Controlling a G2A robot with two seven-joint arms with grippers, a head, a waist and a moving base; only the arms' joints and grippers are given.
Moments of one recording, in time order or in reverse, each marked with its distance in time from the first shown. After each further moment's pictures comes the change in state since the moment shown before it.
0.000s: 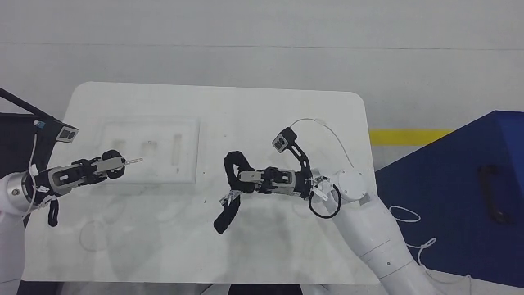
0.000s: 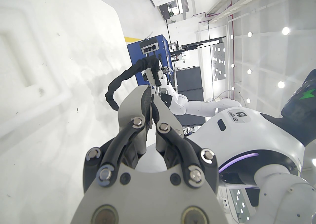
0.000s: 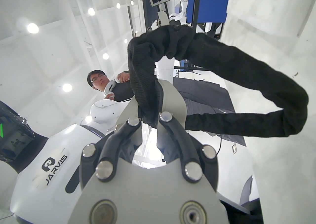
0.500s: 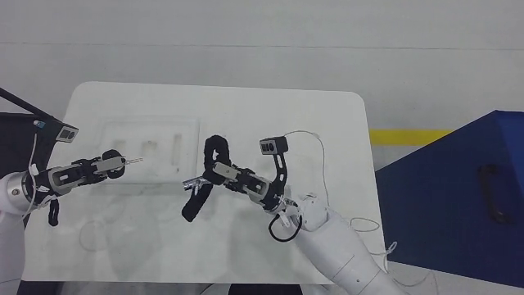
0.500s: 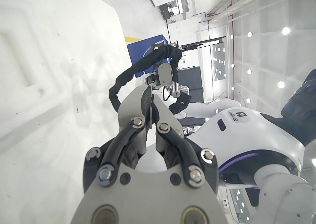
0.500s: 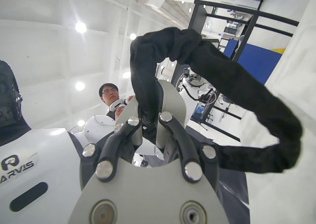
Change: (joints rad) left arm 0.000 0.000 0.000 0.000 0.000 0.000 0.000; right arm -0.007 -0.122 -0.248 0.081 -0.010 -0.557 -0.508
